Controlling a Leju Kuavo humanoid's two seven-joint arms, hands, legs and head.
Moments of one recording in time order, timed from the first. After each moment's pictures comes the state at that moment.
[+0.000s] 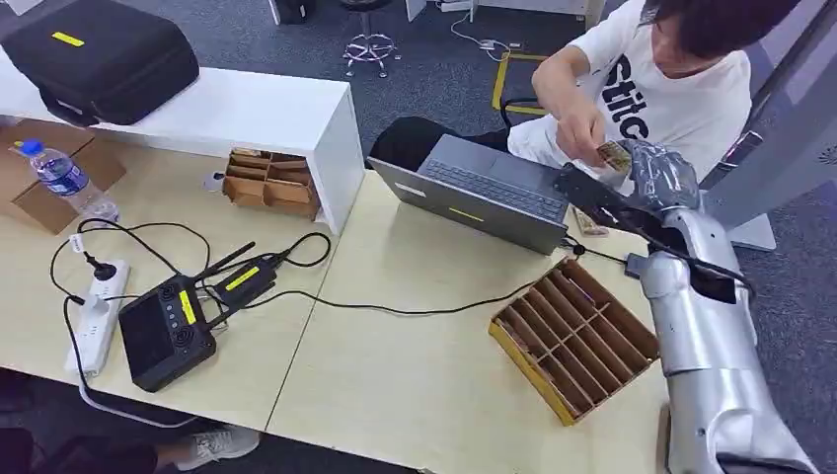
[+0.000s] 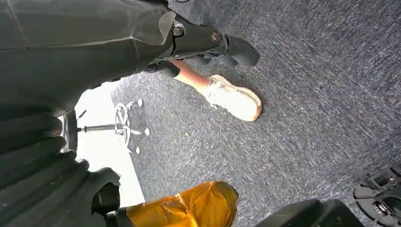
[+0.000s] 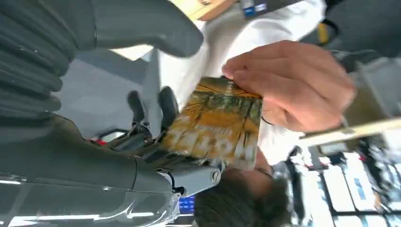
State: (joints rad) left arm -0.05 -0.21 0.66 -0.24 -1.53 -0.08 0.21; right arm -0.78 0.06 0.13 -0.96 1.20 0.10 -0.03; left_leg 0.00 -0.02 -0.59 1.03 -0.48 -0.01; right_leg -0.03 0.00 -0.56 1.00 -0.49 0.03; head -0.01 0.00
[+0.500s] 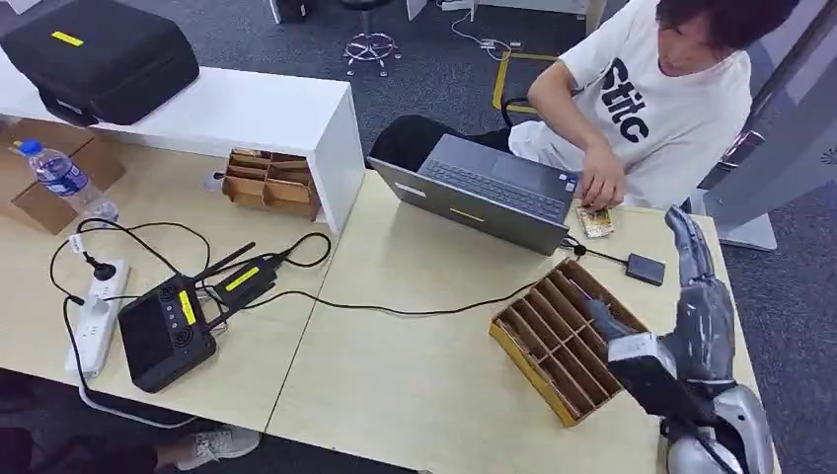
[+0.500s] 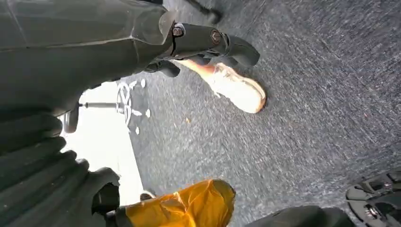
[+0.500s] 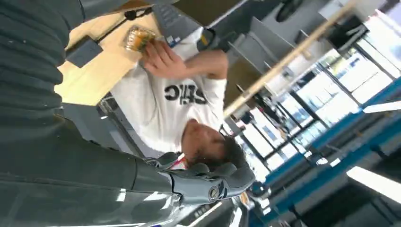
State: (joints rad) left arm -0.04 -0.24 0.75 -0.24 -1.47 -0.02 0.22; right arm -0.03 0.05 0.10 -1.86 0.78 0.01 -0.30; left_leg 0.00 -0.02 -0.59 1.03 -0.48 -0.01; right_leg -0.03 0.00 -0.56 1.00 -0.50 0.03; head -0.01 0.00
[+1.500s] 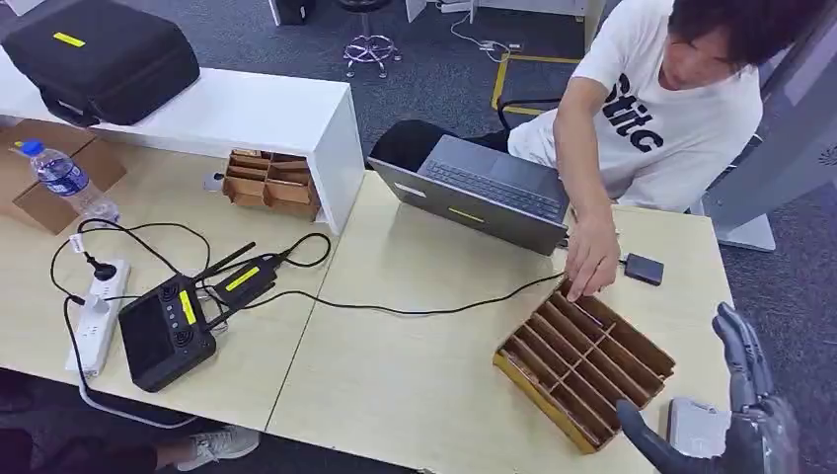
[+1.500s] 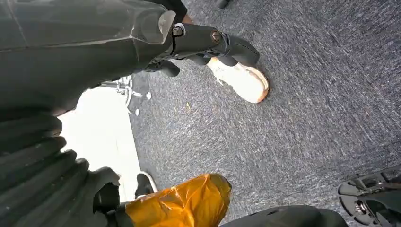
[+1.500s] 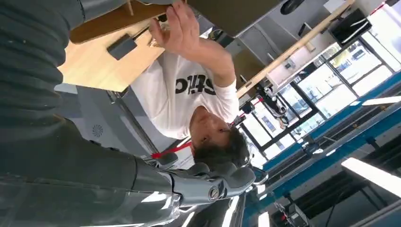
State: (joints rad) left arm -0.04 -0.26 0.82 -0.24 -1.46 0.01 0.22; right arm 0.32 0.04 0.05 -2.14 0.79 -0.02 -0.38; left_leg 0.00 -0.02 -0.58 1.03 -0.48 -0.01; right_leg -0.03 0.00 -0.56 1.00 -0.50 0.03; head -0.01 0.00
